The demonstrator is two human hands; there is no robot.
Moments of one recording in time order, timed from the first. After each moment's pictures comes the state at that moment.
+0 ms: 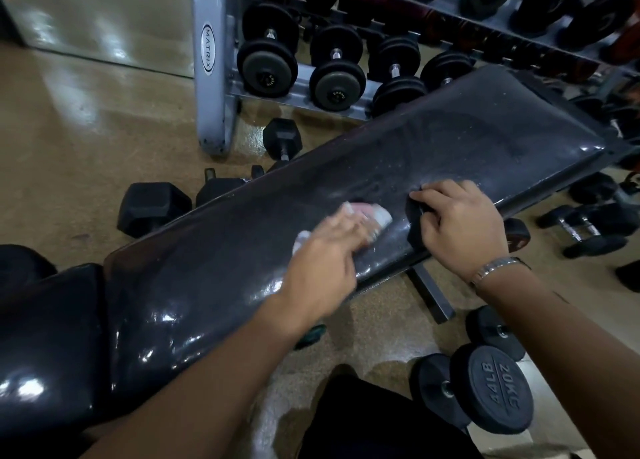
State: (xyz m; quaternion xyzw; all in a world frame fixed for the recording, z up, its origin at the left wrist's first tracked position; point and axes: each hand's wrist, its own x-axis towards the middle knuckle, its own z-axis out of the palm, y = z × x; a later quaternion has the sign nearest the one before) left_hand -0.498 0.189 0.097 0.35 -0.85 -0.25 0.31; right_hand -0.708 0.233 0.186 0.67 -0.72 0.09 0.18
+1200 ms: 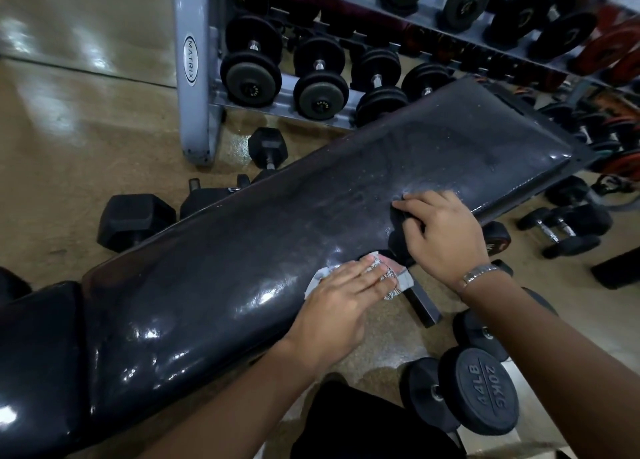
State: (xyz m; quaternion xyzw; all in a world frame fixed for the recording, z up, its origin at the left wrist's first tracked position) left_hand -0.518 0.227 0.075 0.19 -0.89 -0.20 0.36; right_hand -0.707 0.233 0.188 0.66 -0.73 0.12 0.15
